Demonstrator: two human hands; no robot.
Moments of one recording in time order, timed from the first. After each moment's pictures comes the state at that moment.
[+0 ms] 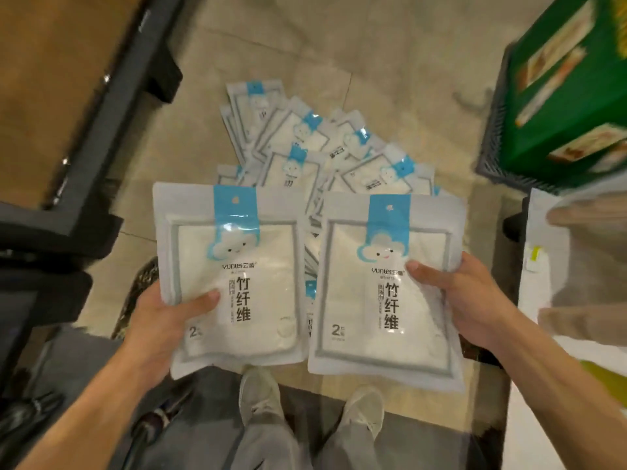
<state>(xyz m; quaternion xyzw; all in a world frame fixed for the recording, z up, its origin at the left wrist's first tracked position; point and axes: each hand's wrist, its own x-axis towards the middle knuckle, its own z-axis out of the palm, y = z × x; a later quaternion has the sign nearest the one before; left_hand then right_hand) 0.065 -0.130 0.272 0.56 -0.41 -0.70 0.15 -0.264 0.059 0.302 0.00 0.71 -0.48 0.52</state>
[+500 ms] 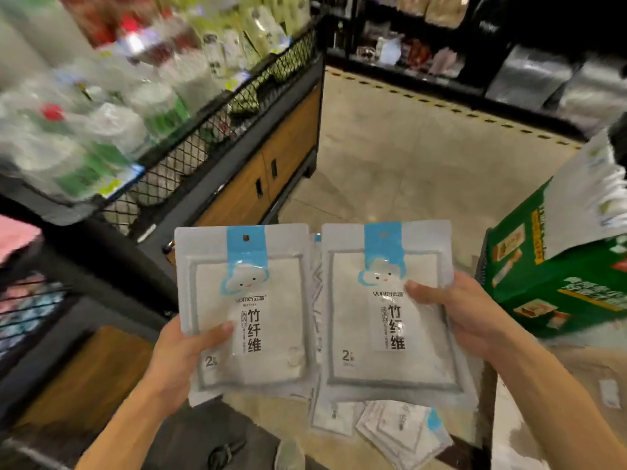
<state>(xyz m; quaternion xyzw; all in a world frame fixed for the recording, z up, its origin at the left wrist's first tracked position) 0.170 -0.149 0.660 0.51 -0.42 -0.69 0.30 -0.199 -0.037 0.721 -0.17 0.66 -0.49 0.54</state>
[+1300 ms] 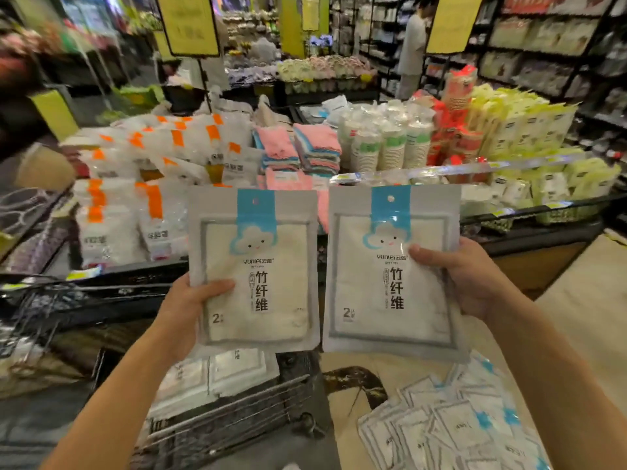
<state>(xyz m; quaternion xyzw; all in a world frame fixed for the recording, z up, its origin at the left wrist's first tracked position) 0.381 0.158 0.919 0.59 -0.24 -0.43 0.63 0.045 -0.036 0.970 -0.51 0.40 -0.35 0.68</state>
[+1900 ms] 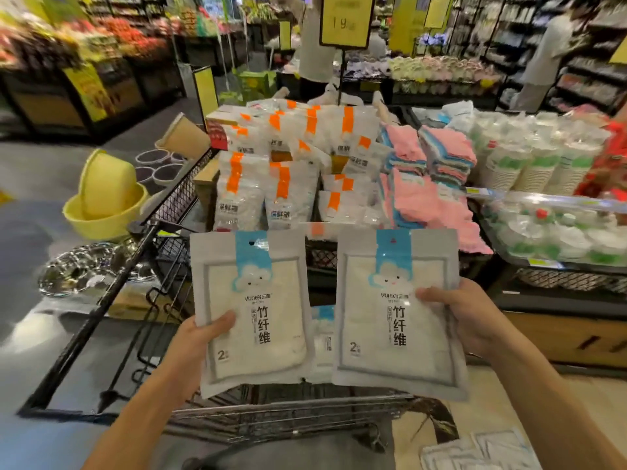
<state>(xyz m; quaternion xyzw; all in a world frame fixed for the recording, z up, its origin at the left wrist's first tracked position) 0.542 0.356 0.850 0.62 -0.11 -0.38 0.68 0.279 0.045 0.897 -0.54 0.37 -0.21 0.73</state>
